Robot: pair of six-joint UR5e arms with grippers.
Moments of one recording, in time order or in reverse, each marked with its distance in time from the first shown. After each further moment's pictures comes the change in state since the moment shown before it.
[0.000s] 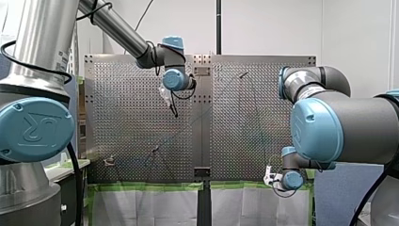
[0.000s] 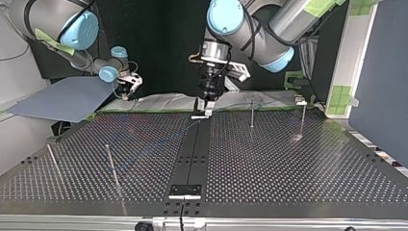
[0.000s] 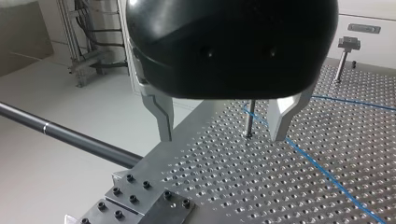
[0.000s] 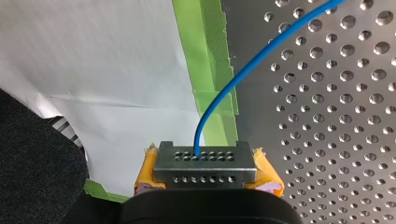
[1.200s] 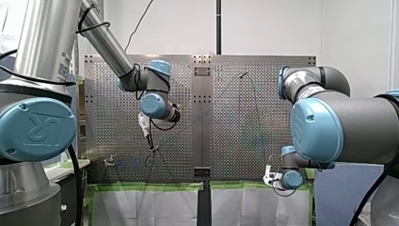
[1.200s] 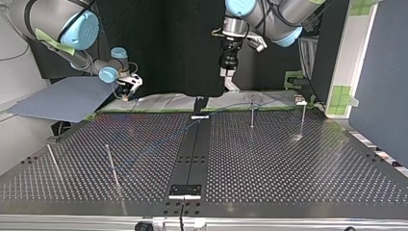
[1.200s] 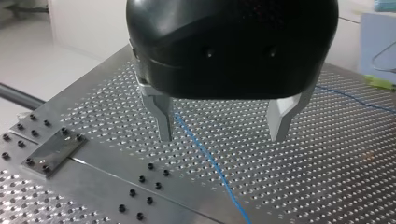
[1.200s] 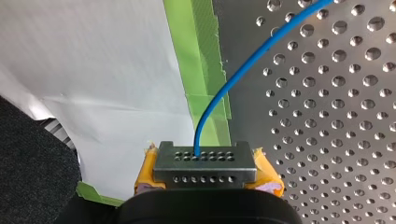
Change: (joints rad) left arm 0.031 -0.001 -0.312 0.050 -0.005 0.016; right arm 0.002 0.000 -0.011 0.000 -0.001 -0.009
